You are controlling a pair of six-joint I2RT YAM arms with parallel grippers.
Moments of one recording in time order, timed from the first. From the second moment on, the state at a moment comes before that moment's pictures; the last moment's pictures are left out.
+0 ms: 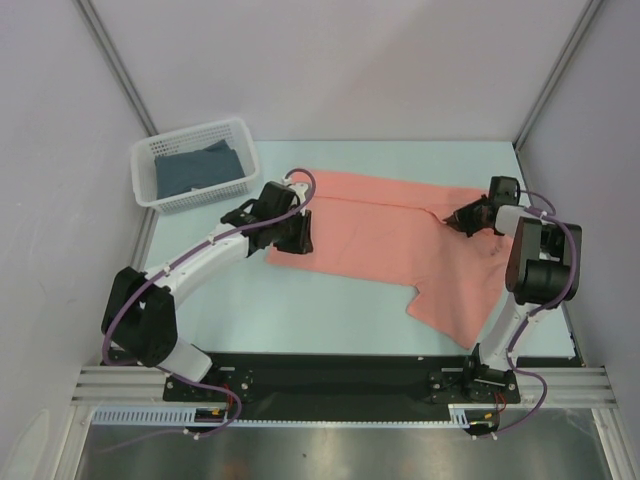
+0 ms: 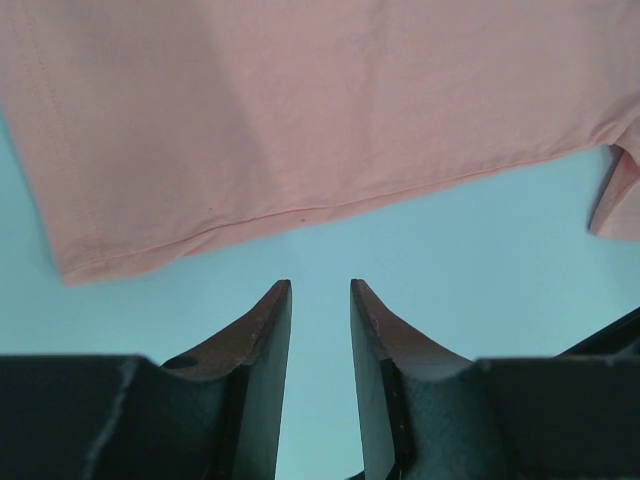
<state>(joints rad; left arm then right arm) -0.56 1.51 1.13 -0.50 0.12 -0.32 -0.20 1.89 1.14 -0.16 -0.33 0.96</state>
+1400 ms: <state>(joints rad) -0.61 1.67 1.12 -0.26 0.32 -0.41 -0.36 1.66 1.04 -0.40 -0.13 0.48</state>
